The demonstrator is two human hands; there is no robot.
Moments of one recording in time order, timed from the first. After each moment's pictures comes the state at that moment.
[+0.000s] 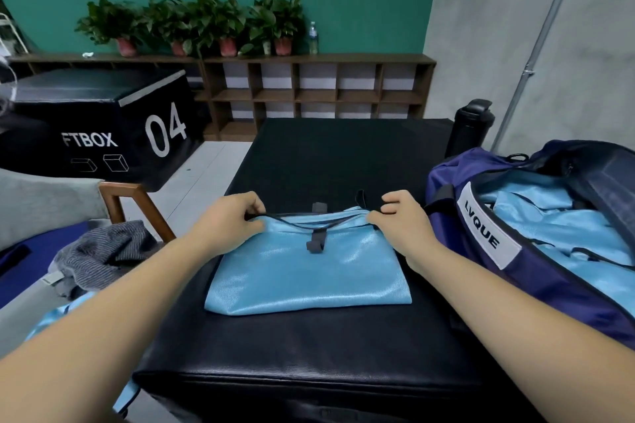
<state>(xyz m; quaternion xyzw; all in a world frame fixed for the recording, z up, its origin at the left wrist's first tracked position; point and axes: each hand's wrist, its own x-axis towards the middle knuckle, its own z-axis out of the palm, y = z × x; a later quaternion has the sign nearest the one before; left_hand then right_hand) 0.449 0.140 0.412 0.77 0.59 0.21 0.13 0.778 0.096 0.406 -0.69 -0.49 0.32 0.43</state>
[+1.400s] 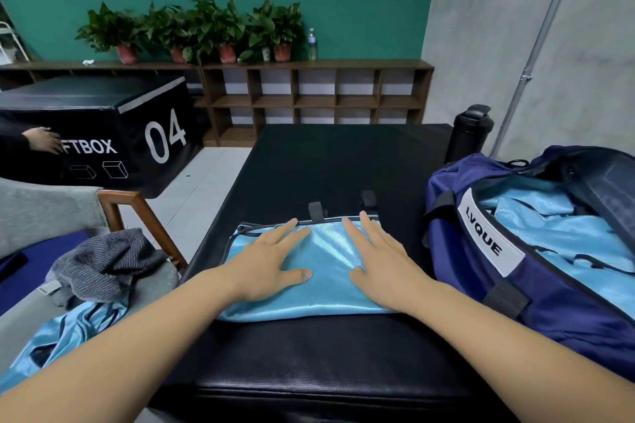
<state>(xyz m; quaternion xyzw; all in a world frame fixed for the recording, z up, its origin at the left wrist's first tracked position) 0.493 0.107 0.377 0.84 0.50 0.06 0.19 0.760 0.063 0.383 -0.61 -0.77 0.13 0.07</state>
